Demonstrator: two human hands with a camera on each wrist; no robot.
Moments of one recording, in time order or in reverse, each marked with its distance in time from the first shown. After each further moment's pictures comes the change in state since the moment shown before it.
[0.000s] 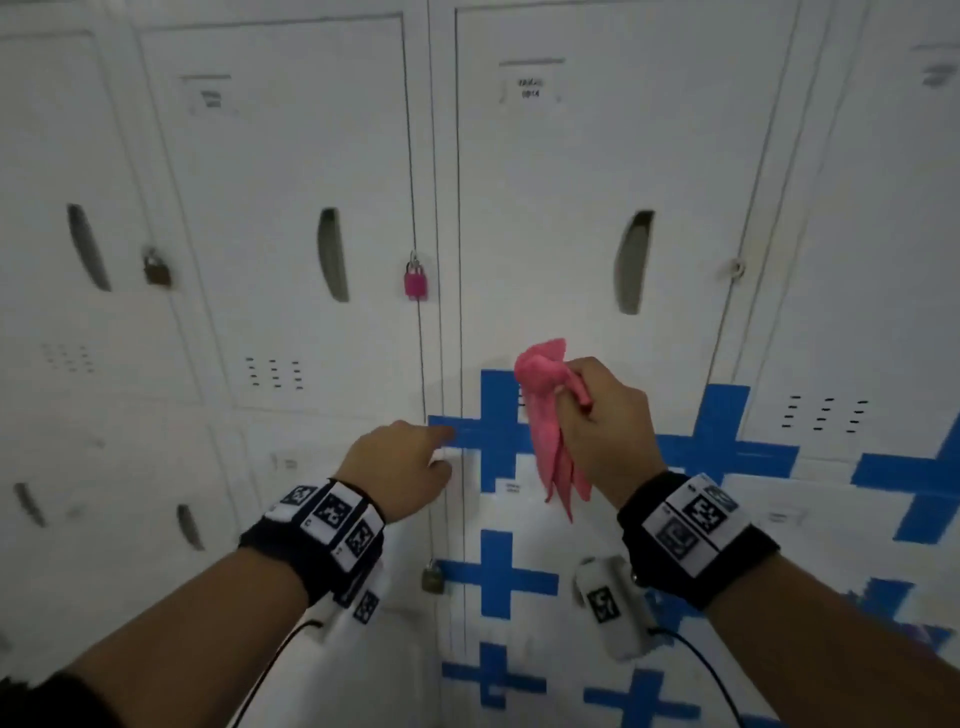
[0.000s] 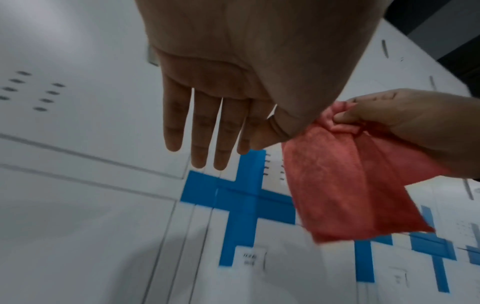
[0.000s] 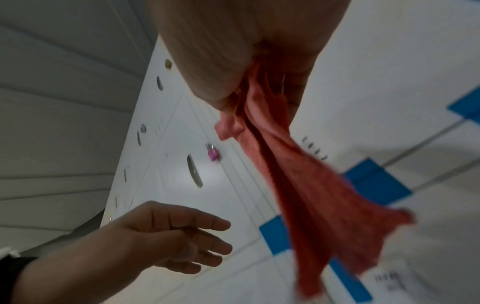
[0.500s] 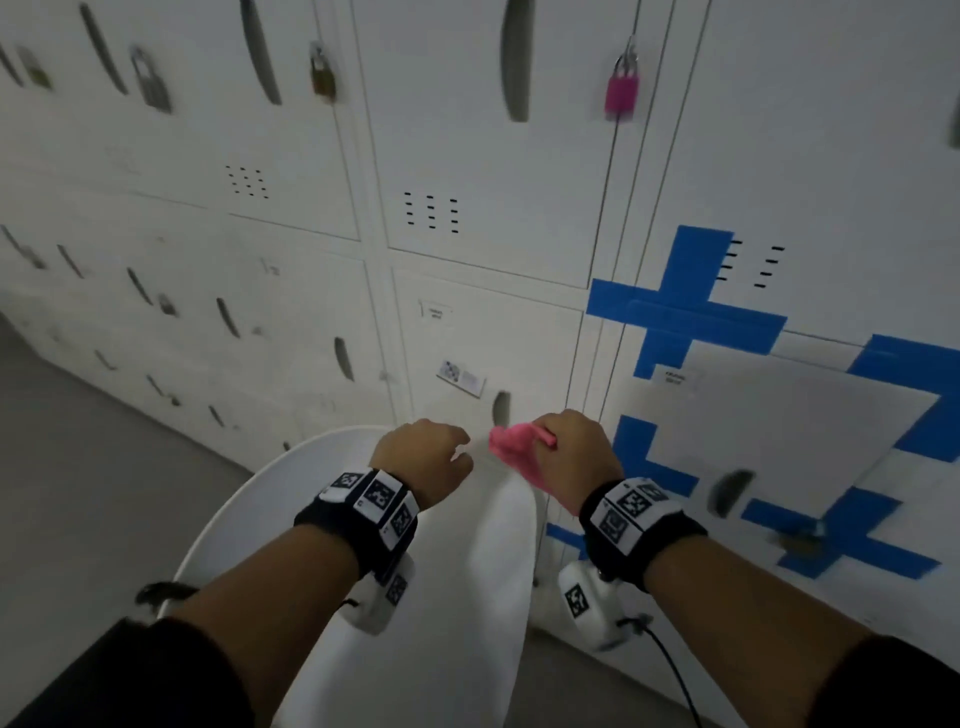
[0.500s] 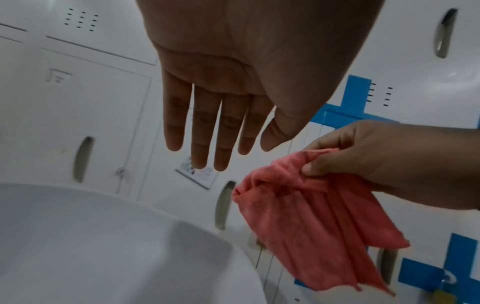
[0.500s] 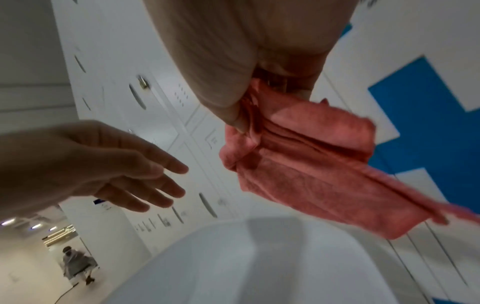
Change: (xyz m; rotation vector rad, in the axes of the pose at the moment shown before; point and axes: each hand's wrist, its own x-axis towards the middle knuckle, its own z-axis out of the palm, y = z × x) left_hand -0.119 -0.113 0.093 0.043 -0.236 -0.426; right_hand -0.112 0.054 0.217 -0.260 -0.651 0.188
